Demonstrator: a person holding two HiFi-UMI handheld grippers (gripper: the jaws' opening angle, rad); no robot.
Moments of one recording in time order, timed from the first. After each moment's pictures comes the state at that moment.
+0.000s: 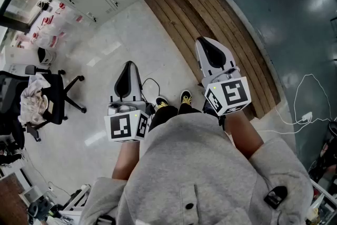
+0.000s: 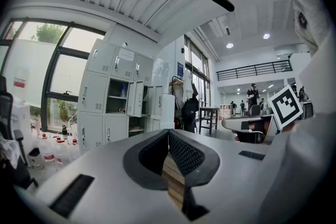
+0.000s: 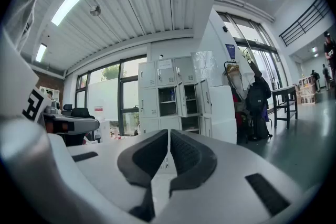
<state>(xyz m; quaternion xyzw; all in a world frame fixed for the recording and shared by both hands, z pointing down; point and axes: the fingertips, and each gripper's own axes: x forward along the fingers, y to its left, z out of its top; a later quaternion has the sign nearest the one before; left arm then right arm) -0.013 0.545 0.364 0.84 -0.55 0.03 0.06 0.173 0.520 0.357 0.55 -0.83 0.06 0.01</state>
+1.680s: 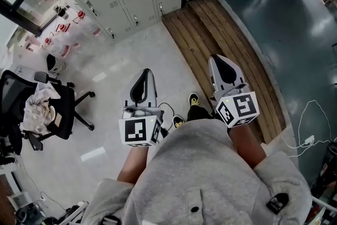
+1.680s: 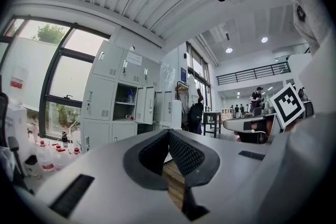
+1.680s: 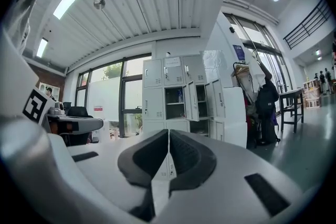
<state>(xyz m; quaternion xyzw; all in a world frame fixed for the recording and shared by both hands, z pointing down) -0.133 0.464 0.349 0.84 -0.54 0.01 0.03 0.049 0.446 0.346 0.55 -0.84 0.04 0.00</state>
